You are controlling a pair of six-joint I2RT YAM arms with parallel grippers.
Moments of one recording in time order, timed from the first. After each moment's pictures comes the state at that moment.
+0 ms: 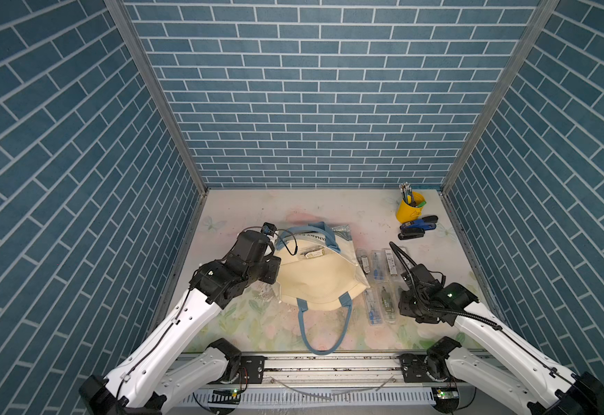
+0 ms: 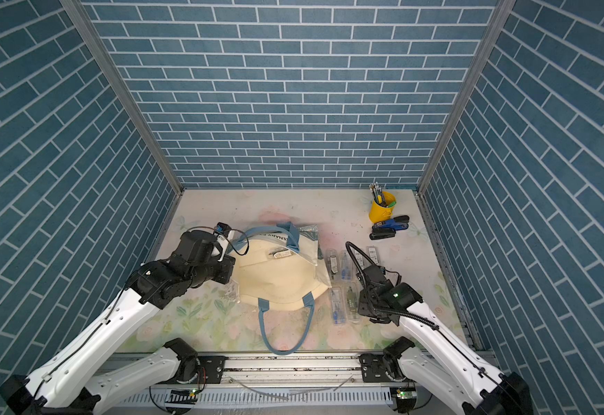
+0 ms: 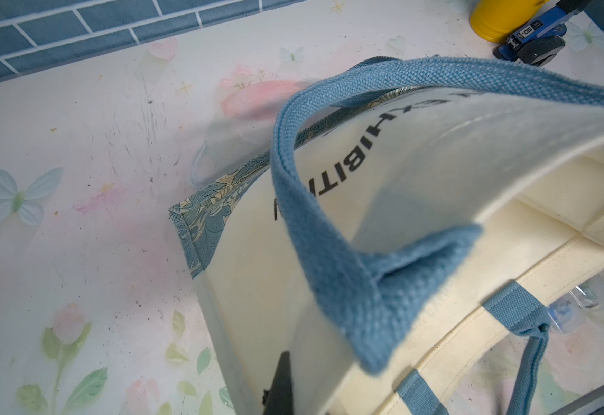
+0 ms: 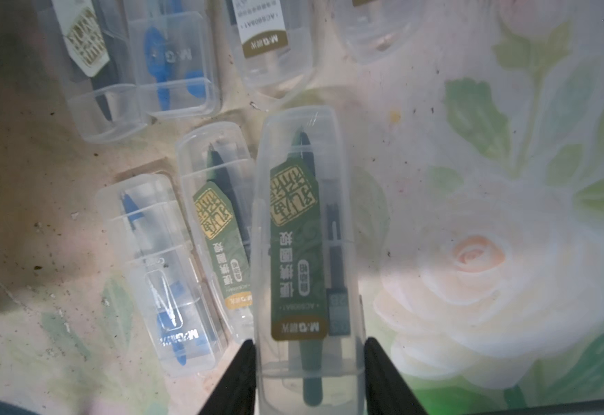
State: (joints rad) left arm -0.57 0.96 1.02 -0.88 -0.12 -0.19; right arm 0.59 0.85 0.58 -0.99 0.10 0.74
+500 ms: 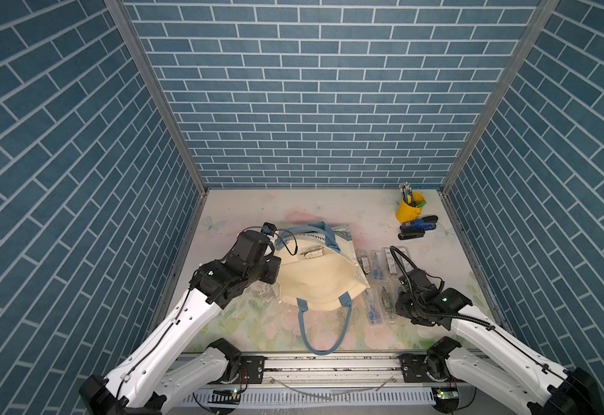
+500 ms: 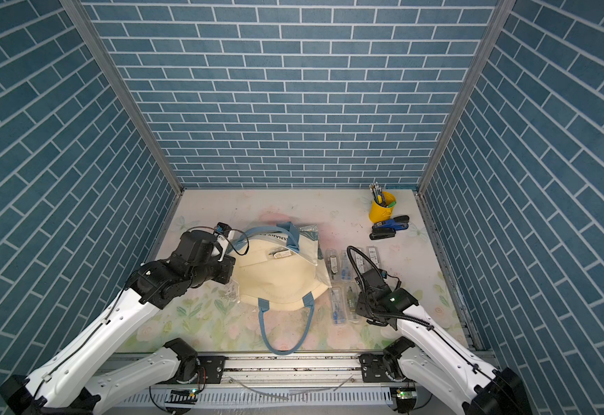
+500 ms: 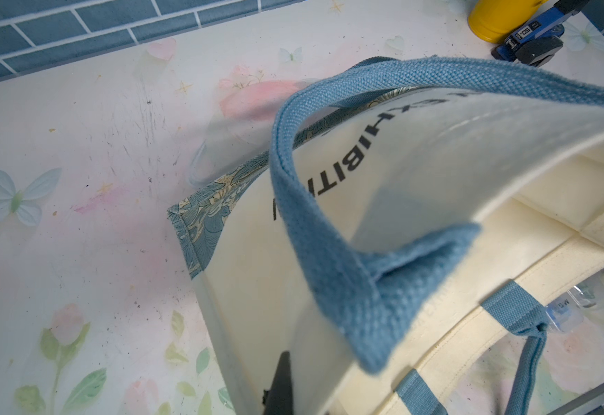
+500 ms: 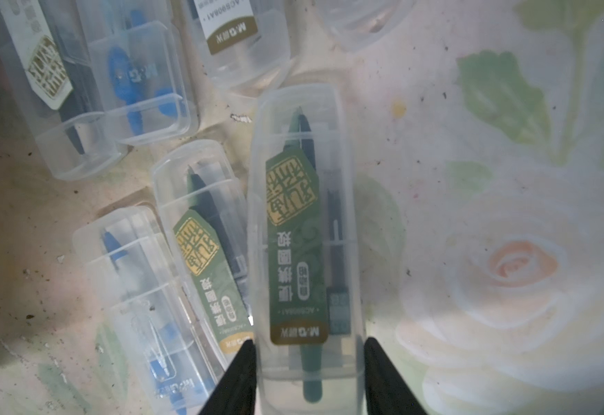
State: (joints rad) left arm -0.57 0.96 1.02 -0.88 -0.12 -0.19; right arm 0.59 0.86 0.50 -0.87 0.13 0.82
